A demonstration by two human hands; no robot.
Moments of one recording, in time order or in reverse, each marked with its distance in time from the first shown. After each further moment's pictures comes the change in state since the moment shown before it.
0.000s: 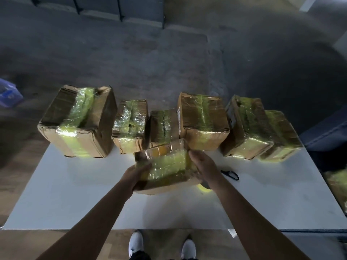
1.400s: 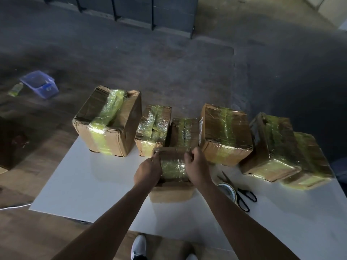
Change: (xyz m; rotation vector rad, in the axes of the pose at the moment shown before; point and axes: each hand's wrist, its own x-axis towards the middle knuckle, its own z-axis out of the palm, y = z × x) left_hand -0.008 0.030 0.012 0.714 0.507 0.235; right_hand 0.012 -0.058 0.065 -0.155 0.176 -0.222
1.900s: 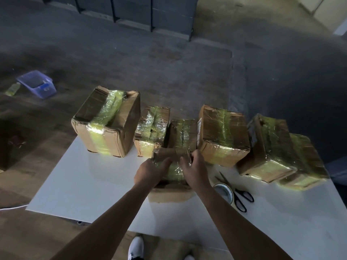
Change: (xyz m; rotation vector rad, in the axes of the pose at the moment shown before) left_hand -0.007 0.003 -0.002 -0.038 -0.076 -0.006; right_hand -0.008 0.009 0.001 0.025 0.058 -0.108
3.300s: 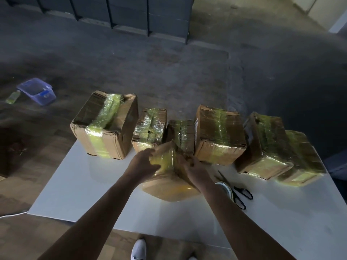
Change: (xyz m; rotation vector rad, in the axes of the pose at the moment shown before) left_hand 0.000 0.006 -0.037 0.028 -0.072 0.273; right_hand 0.000 0.015 -0.017 0.108 -0.286 0.264
